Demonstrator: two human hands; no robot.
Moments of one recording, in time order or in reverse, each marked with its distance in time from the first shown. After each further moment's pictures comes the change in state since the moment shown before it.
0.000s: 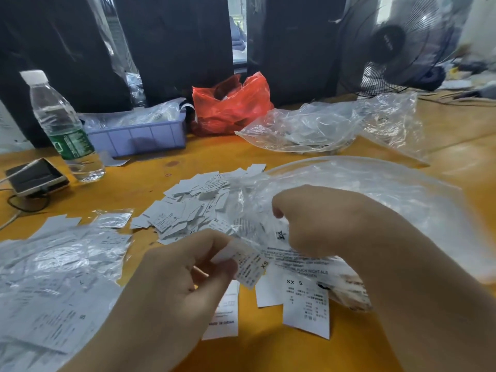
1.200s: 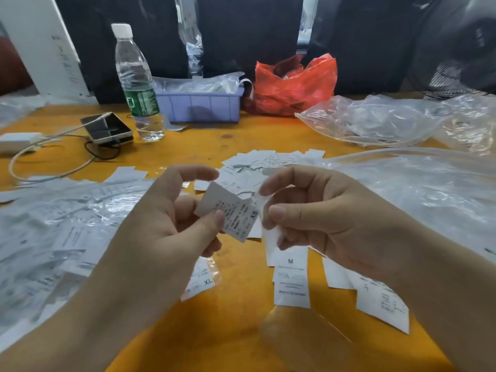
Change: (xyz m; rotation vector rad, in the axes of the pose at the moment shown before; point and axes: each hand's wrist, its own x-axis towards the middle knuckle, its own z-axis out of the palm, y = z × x) left_hand -0.025 -0.044 -0.058 -0.311 0.266 -0.199; right_hand 0.000 -0.060 0.021 1.562 -0.283 -0.530
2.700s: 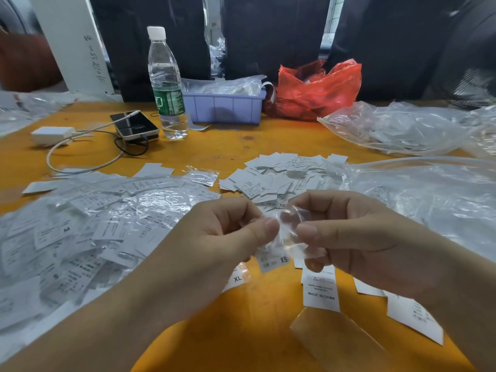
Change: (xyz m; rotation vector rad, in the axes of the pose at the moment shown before) left_hand -0.001 0.003 -0.006 -0.079 -0.270 -0.071; right_hand -0.001 0.005 0.009 0.012 -0.095 0.098
